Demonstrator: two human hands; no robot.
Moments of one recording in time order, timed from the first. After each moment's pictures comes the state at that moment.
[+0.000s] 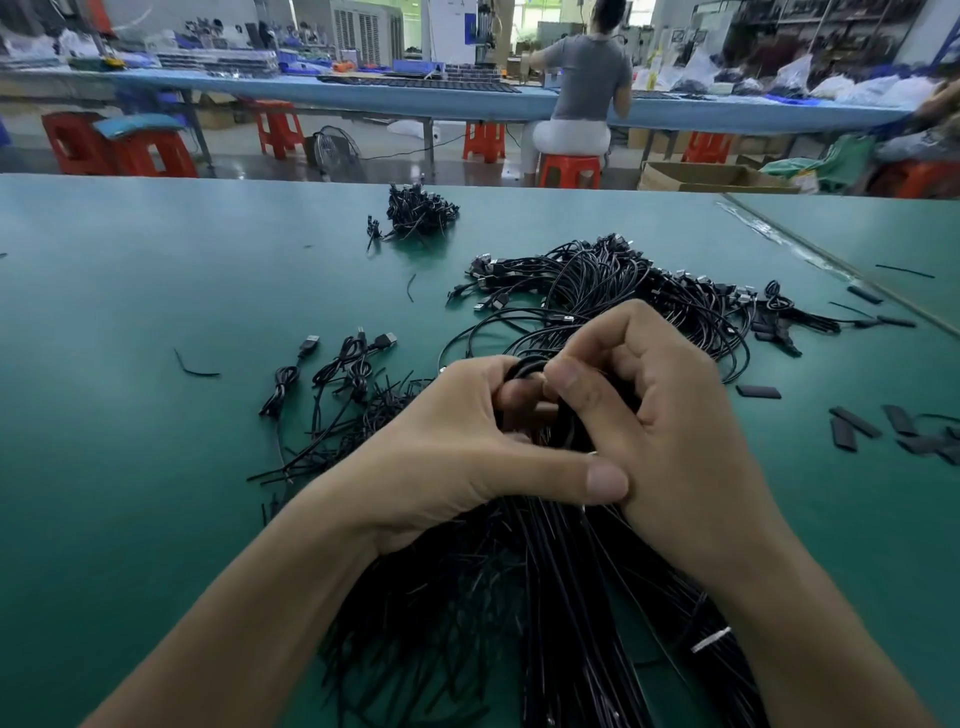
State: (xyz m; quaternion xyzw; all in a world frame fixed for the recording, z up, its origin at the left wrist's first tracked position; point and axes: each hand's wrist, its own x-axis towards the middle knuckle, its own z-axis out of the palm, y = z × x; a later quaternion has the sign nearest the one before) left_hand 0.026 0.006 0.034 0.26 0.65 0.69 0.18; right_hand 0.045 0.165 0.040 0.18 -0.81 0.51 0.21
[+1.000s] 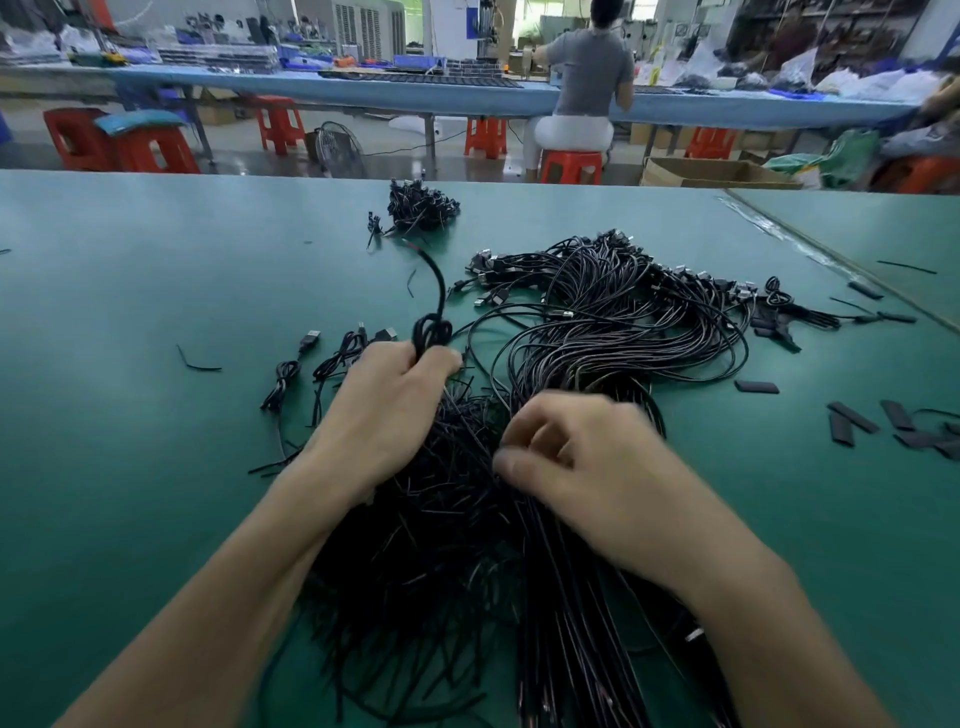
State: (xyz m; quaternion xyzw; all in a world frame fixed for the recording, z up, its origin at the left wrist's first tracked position) left_hand -0.009 -0.019 0.010 0.03 0.84 0.54 -0.04; right_hand 0.043 0.162 0.020 0.13 -0.93 0.35 0.01
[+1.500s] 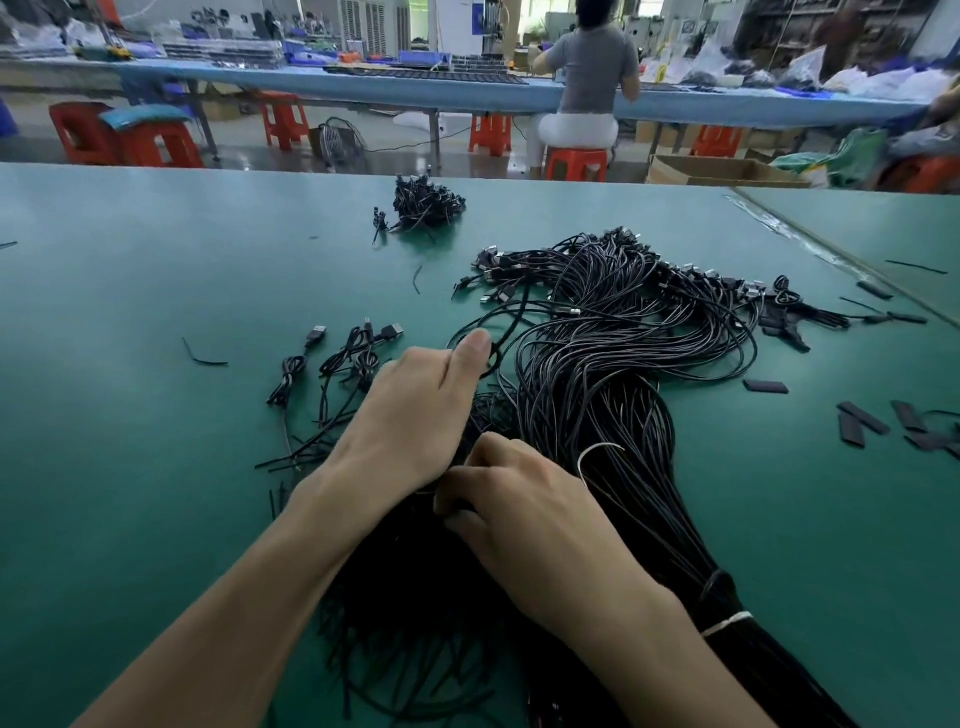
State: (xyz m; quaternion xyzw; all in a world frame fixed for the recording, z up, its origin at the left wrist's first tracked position) left_hand -0.008 -0.008 0.005 0.08 0.90 0.42 -0.11; right_hand 0.047 0.119 -0.019 0.26 -0.94 0.20 0.05
